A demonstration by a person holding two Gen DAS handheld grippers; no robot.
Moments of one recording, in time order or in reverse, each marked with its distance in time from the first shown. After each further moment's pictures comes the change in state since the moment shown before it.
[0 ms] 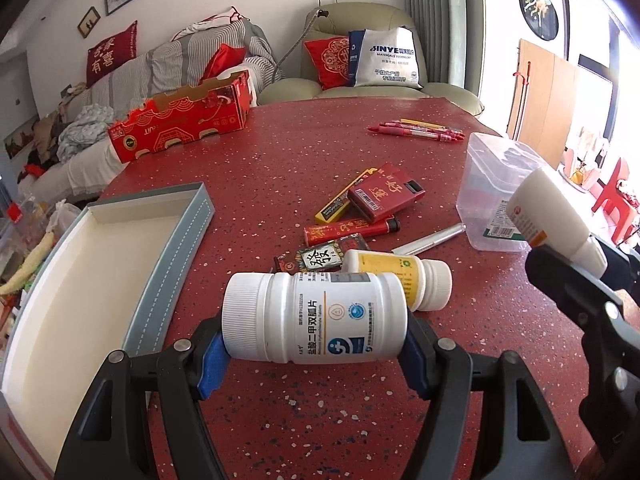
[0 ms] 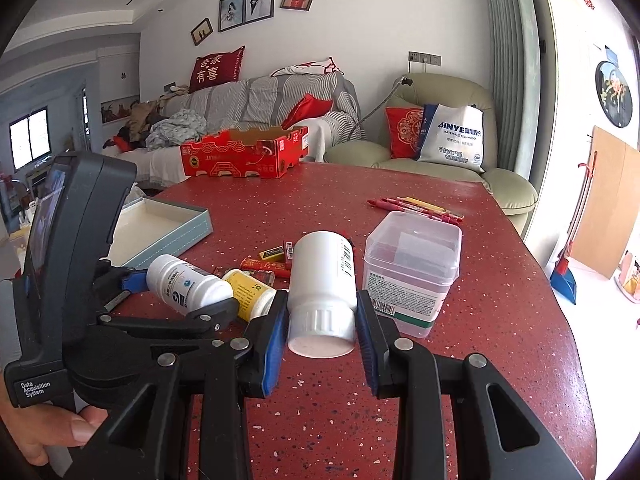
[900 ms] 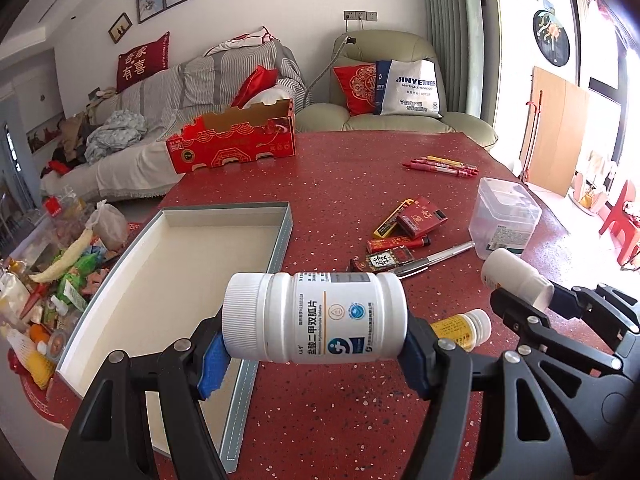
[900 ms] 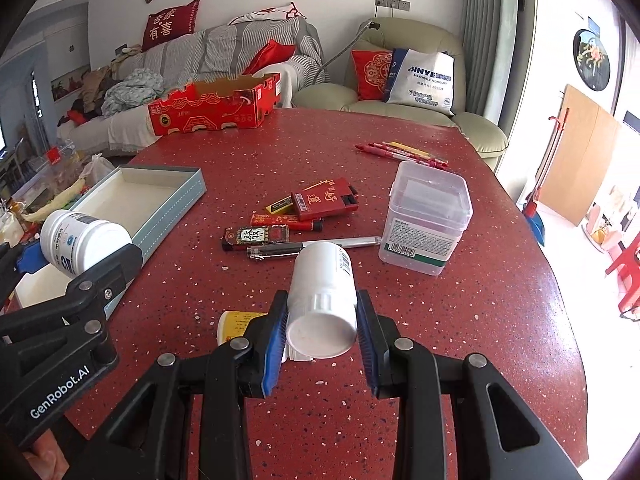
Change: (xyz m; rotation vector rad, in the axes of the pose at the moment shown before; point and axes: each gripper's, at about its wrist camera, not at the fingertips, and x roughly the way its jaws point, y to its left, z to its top) left arm -0.086 0.055 -0.013 -0.063 -0.071 0.044; right arm -0.011 0.046 0.011 0.085 0.220 -0.146
